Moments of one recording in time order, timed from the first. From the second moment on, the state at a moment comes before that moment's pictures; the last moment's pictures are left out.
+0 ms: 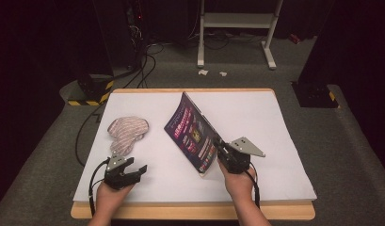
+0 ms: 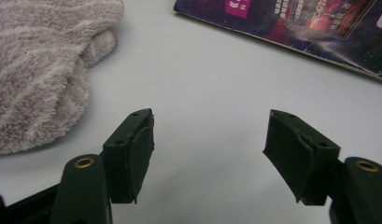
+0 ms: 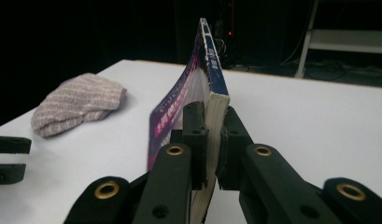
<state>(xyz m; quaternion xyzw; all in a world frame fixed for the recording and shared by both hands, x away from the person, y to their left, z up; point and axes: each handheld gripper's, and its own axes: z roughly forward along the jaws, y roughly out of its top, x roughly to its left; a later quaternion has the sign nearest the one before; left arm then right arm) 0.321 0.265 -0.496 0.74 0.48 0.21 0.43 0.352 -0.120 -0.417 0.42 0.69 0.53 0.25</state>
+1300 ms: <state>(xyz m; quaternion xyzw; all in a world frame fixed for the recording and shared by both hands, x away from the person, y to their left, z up) 0.319 0.265 -0.495 0.73 0.48 0.21 0.43 0.361 -0.122 -0.418 0.44 0.67 0.52 0.31</state>
